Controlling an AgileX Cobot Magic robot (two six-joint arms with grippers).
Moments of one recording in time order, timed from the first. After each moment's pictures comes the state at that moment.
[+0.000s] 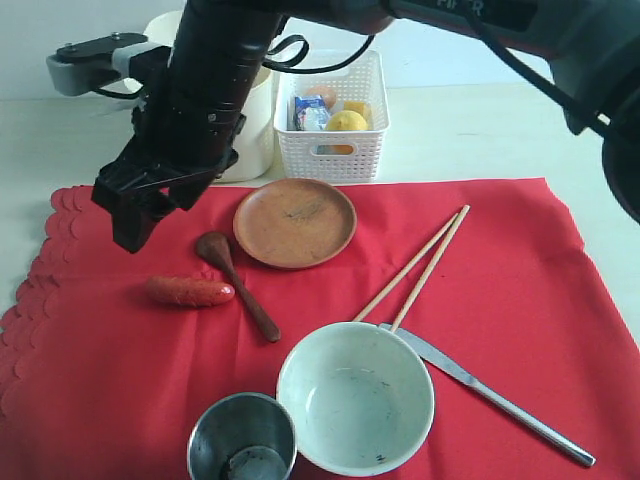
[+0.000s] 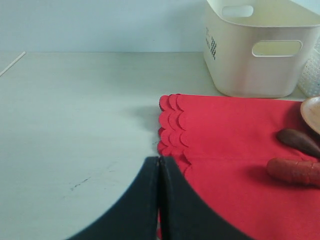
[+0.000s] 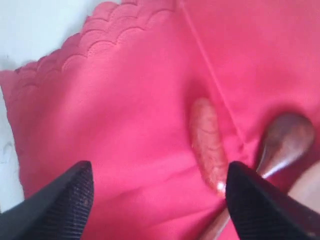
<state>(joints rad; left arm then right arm) -0.04 0.01 0.00 0.12 0.37 -0.11 0.79 2.21 -2.00 0.43 1.19 -0.47</state>
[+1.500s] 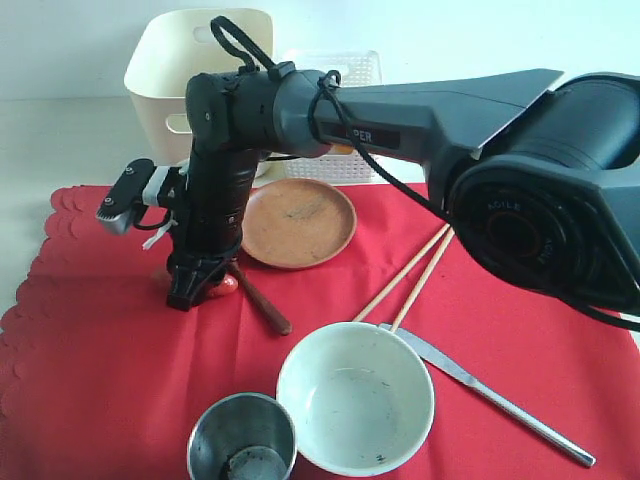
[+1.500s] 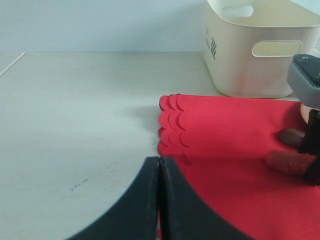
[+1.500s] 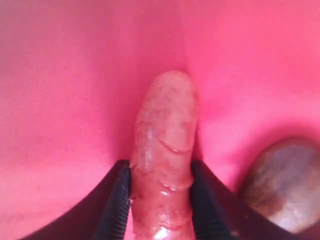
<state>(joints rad) -0.04 0.01 0.00 0.12 0.37 -0.11 0.80 2.46 -2.00 0.29 1.02 -0.71</state>
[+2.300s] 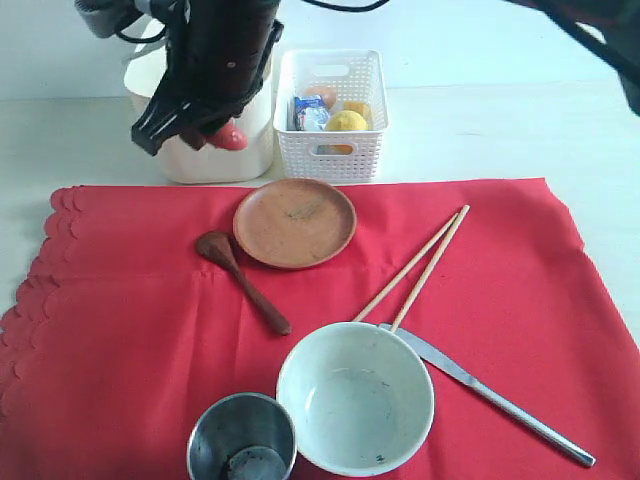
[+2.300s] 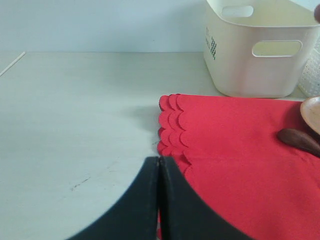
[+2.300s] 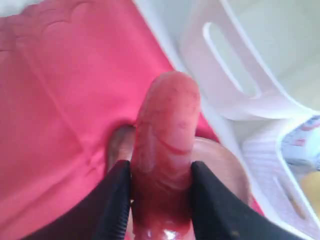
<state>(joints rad) -0.04 0.01 0.00 0.12 0.37 -0.11 0.80 2.14 -2.00 -0.05 1.02 -0.19</state>
